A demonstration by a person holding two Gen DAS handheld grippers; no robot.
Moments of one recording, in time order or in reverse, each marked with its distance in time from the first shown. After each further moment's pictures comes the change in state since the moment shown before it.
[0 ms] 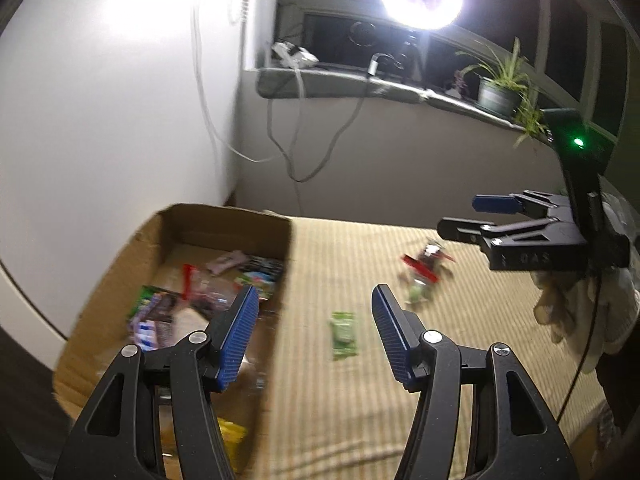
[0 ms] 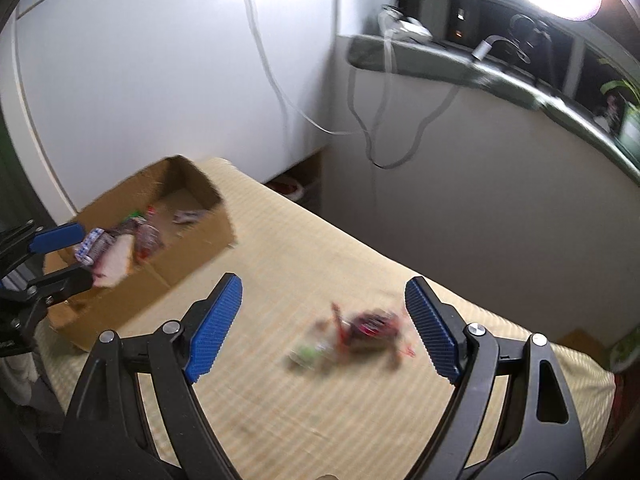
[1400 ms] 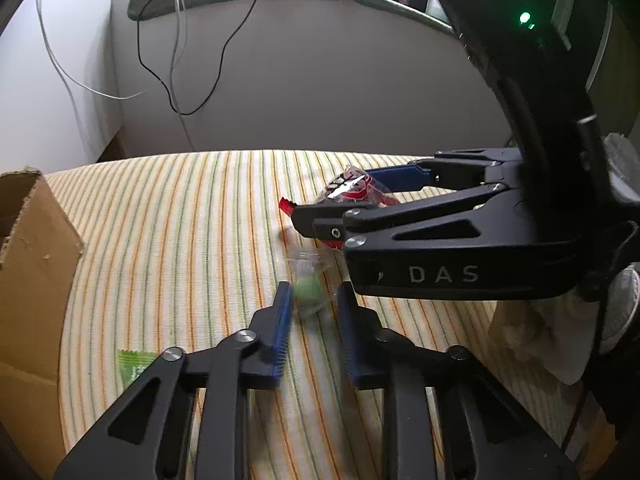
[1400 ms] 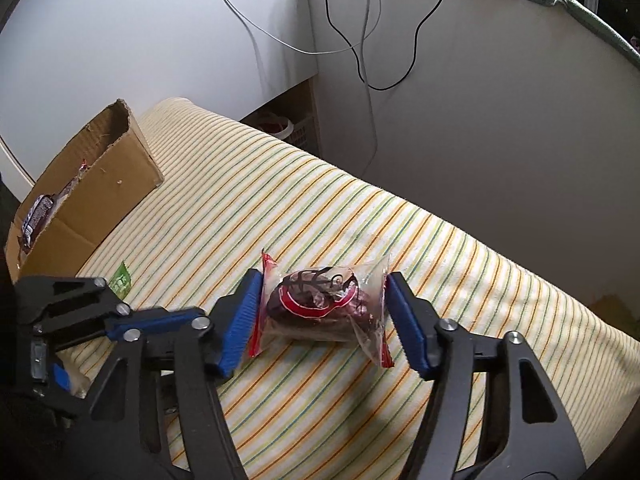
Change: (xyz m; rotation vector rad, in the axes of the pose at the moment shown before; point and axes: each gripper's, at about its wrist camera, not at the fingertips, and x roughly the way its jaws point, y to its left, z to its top) left arm 0.156 -0.099 -0.002 0.087 0.246 -0.221; right arm 0.100 -0.053 -0.034 0.061 0.187 0.106
